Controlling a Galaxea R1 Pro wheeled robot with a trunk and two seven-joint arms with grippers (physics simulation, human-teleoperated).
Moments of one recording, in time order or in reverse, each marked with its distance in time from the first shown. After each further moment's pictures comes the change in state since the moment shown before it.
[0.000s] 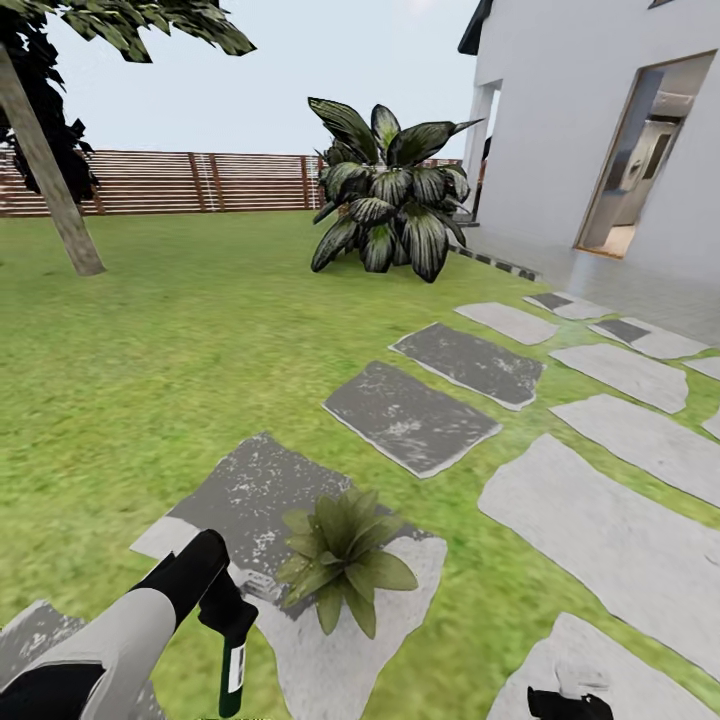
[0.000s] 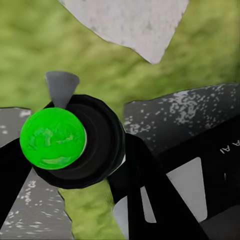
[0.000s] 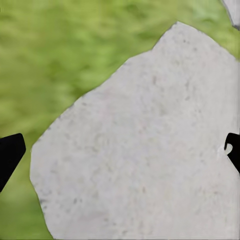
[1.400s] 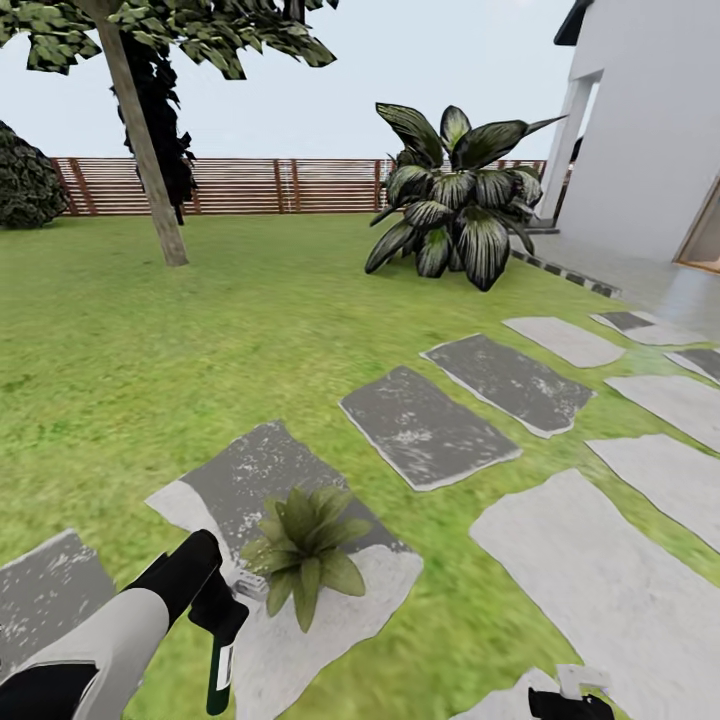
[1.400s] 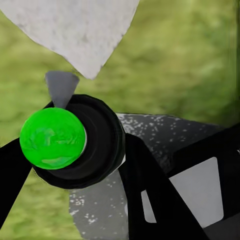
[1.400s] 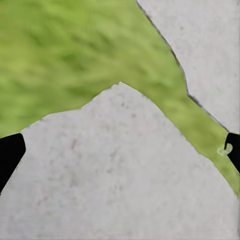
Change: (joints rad) left arm 0.000 0.021 0.003 0.000 -0.003 0.001 0.032; right arm 0.000 -0.001 0.000 0.002 0.001 -0.001 0.000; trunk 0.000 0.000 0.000
